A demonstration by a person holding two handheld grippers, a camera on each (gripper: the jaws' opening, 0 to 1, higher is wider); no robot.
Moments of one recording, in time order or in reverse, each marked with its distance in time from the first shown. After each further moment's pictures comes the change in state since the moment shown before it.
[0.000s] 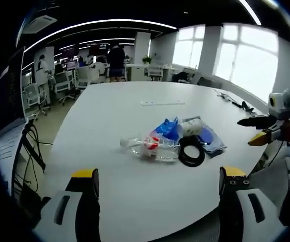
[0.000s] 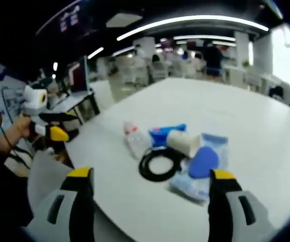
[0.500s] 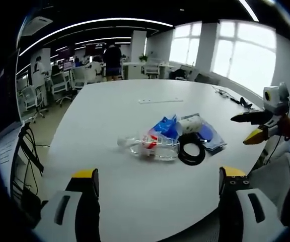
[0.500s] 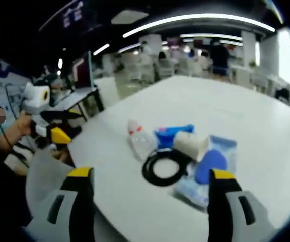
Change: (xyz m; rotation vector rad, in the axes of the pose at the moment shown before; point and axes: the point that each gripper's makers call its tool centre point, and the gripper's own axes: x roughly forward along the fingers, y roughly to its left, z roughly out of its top) left arm 0.010 -0.001 -0.002 0.027 0.018 -0.016; right arm 0.019 0.005 0.002 -0.026 0.027 0.042
